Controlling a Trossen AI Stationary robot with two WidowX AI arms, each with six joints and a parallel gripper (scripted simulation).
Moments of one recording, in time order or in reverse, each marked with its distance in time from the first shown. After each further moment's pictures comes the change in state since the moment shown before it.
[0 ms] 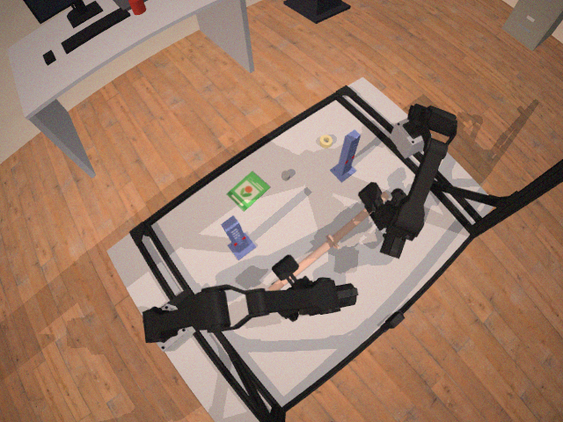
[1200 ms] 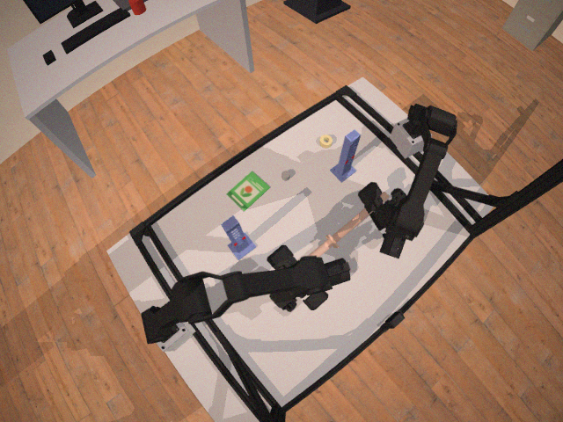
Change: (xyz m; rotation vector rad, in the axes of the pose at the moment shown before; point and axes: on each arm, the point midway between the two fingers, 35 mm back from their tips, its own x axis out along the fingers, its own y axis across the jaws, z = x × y) left arm -0.008 -0.014 -0.007 -0.032 -0.034 0.297; right arm 0.000 0.000 0.000 0.002 -0.001 -0.002
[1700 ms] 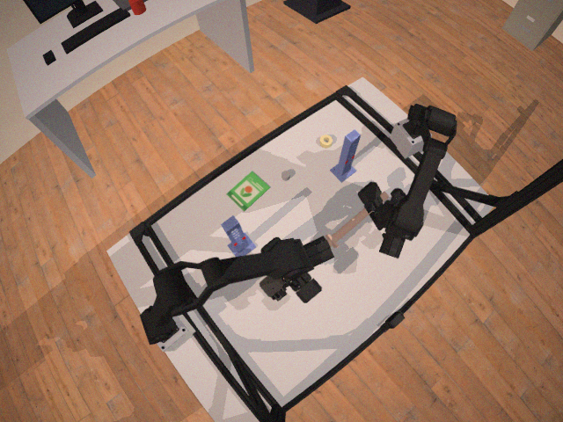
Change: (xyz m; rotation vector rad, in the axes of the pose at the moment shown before) left arm 0.004 -0.015 -0.002 0.026 0.039 0.261; right arm 0.000 0.001 0.000 0.004 -0.003 -0.001
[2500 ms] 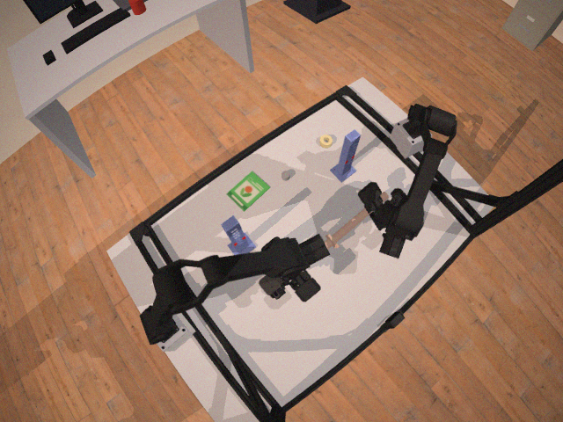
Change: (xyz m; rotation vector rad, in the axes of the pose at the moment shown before) left arm 0.013 -0.002 -0.003 0.012 0.039 0.048; right arm 0.000 0.000 0.000 -0.001 0.001 0.000
